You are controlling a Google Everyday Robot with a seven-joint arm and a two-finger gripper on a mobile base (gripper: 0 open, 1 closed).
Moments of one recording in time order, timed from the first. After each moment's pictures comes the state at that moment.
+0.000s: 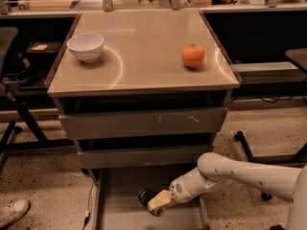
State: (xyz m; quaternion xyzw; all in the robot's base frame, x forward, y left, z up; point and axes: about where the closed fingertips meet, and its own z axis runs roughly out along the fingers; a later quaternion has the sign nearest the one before) arm 0.415 -0.020 0.418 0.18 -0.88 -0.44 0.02
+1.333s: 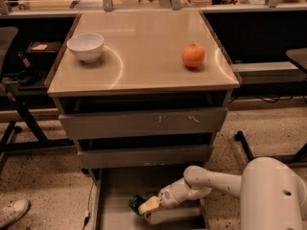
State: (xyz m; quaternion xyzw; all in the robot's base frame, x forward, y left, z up) arm 0.442 0.021 0.280 0.16 -0.85 -0.49 0.04
